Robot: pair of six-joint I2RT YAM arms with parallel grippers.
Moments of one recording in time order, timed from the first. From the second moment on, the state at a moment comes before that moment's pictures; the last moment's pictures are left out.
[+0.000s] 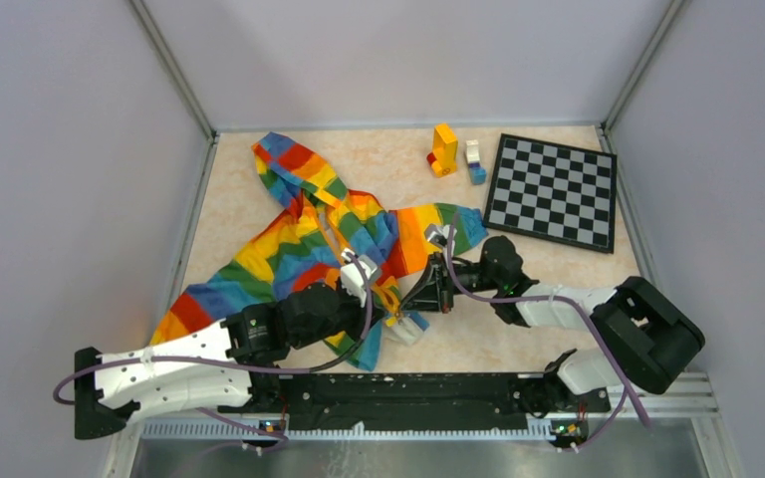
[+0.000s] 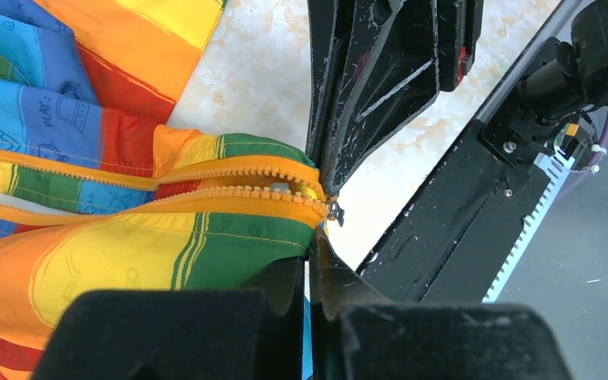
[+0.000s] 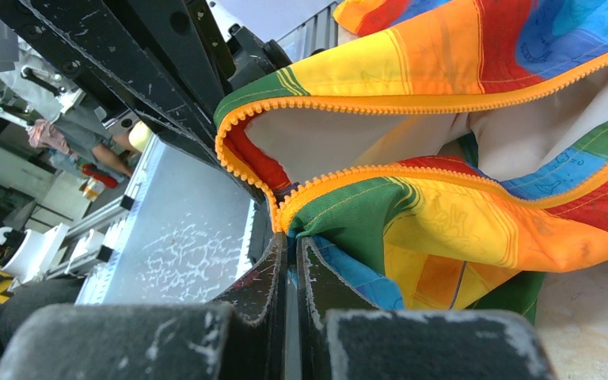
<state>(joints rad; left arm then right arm) -1.21 0.75 0.64 -0.32 -0.20 -0.37 0.70 1.38 0.43 0.92 -0.98 0.59</state>
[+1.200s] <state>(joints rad) -1.21 0.78 0.64 -0.33 -0.19 -0.38 0.71 1.40 0.43 0.96 -0.97 0.65</state>
